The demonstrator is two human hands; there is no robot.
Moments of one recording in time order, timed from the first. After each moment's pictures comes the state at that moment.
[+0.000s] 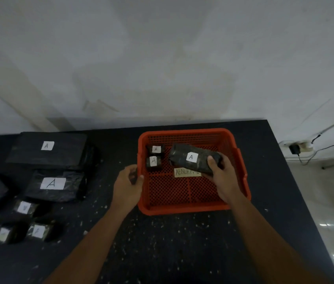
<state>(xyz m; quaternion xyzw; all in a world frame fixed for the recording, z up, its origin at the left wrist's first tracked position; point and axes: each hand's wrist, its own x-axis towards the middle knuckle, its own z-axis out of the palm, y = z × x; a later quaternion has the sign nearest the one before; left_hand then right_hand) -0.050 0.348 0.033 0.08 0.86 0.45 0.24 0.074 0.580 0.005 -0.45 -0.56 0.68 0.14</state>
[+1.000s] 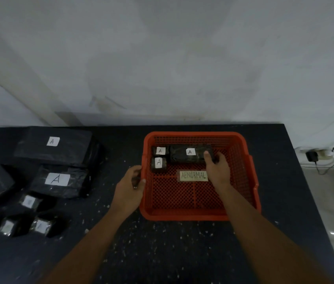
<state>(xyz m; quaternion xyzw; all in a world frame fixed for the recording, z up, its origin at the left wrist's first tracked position) -0.062 0.344 0.013 0.10 0.86 0.42 0.25 0.018 0.596 -0.036 -0.50 -0.69 0.51 0.09</state>
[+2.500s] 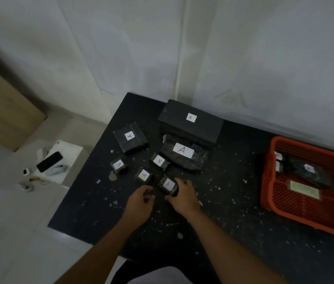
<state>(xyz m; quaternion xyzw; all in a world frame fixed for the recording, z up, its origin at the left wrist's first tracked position) -0.085 -0.023 -0.023 -0.05 0.87 0.41 0.27 -0.074 0.138 -0.045 -0.23 -0.88 0.36 -0.22</state>
